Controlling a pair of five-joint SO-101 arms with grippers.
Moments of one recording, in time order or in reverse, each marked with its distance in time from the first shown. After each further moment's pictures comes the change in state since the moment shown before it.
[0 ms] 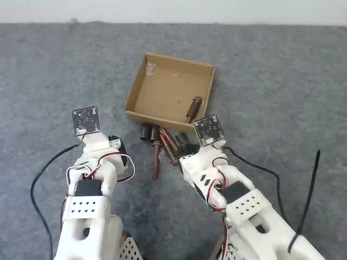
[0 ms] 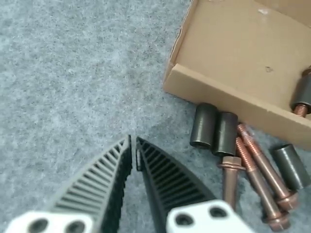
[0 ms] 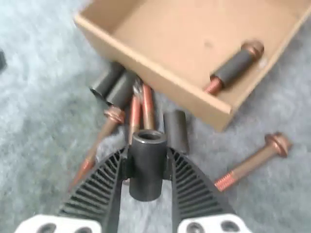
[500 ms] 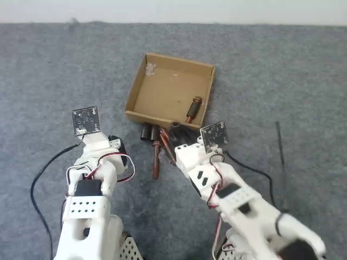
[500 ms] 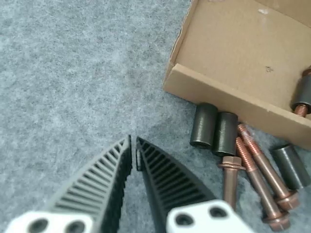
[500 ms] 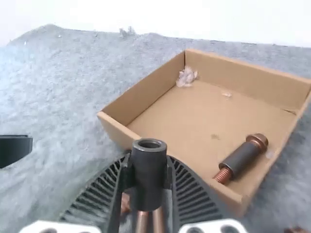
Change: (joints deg) left arm 0.0 0.0 0.0 0.0 0.0; right arm 0.2 24.4 0.4 -43.6 0.0
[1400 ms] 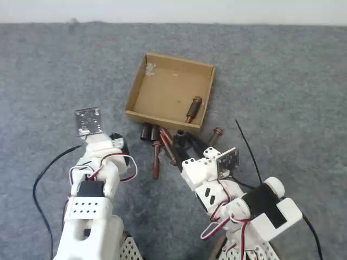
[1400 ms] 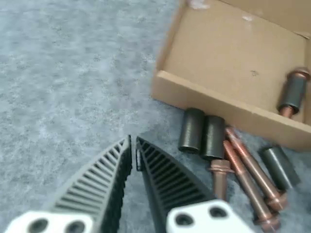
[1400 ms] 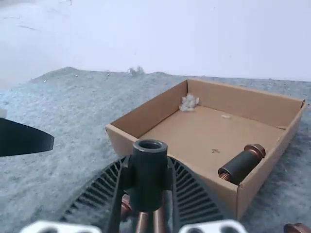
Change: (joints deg) left arm 3.0 0.0 1.8 -4.1 0.0; right arm -0.1 29.6 10.5 -52.0 0.0
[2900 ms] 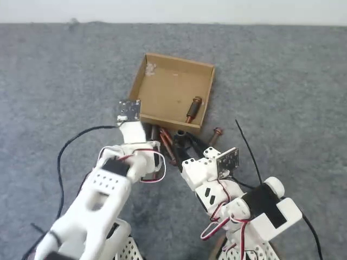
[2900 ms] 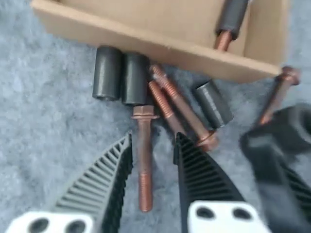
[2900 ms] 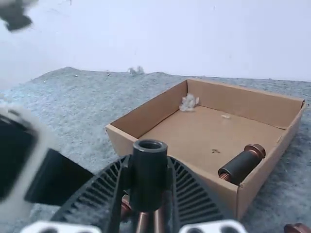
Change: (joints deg) left arm 17.8 24.3 -16.6 10.8 11.3; right arm 0.0 0.0 0.0 0.0 0.0
